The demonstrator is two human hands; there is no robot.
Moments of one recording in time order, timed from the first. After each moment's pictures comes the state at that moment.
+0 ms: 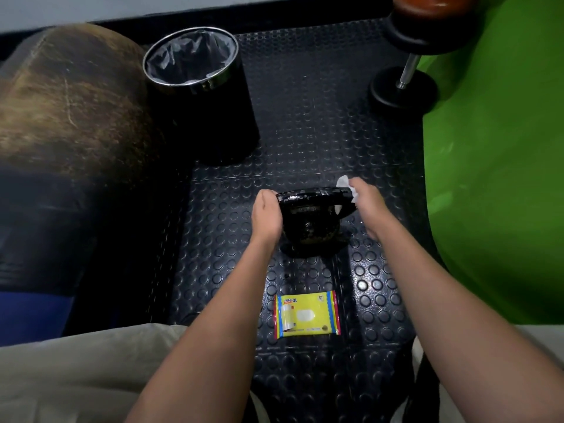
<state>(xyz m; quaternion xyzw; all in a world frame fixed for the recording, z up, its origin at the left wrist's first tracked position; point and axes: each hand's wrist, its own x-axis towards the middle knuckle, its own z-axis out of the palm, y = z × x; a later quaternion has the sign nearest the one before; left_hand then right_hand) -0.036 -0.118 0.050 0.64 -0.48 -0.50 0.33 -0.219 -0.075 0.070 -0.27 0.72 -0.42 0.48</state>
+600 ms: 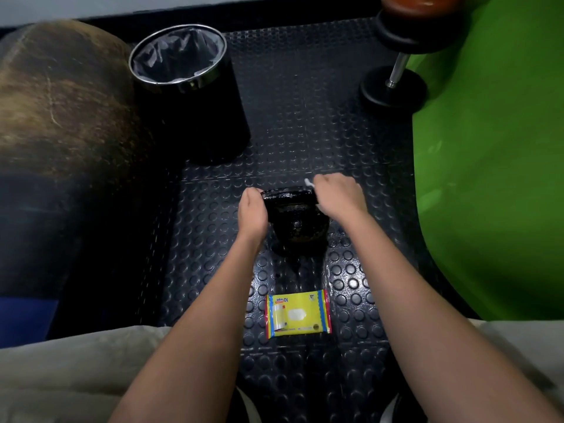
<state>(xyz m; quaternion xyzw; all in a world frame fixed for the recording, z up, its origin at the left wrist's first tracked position) -0.033 -0.131 0.040 0.65 -0.45 -0.51 0.34 -0.192 -0.091 0.097 -0.51 0.81 -0.16 0.25</state>
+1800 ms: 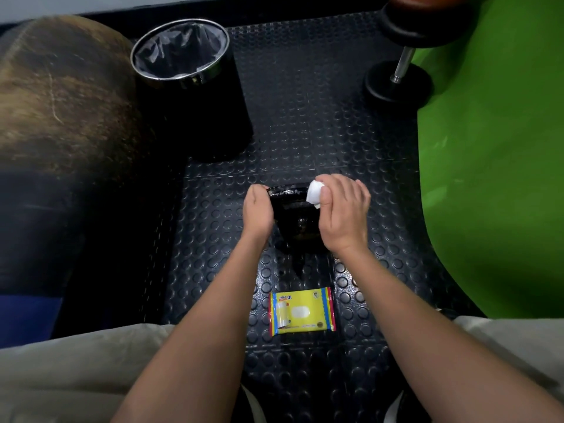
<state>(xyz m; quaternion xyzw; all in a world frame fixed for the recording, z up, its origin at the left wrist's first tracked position) -0.035 -0.129 0.039 0.64 -0.46 -0.51 0.35 -0.178 -0.055 0.032 -0.56 0.73 -0.38 0.01</state>
